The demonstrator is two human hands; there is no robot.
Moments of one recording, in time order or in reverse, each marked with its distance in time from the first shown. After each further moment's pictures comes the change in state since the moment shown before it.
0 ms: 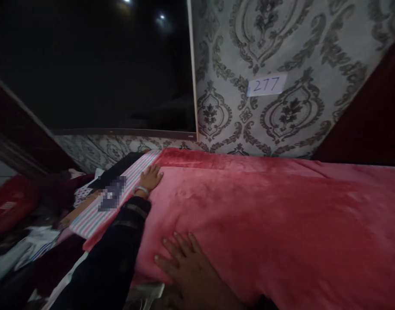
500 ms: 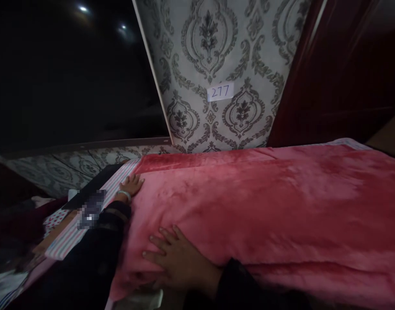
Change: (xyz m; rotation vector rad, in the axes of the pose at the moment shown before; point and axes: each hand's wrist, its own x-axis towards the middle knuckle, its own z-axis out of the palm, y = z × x) left_hand -0.022 0.043 -0.049 -0.152 0.108 0.201; right_hand -0.002 -0.007 -0.006 0.019 0.097 0.000
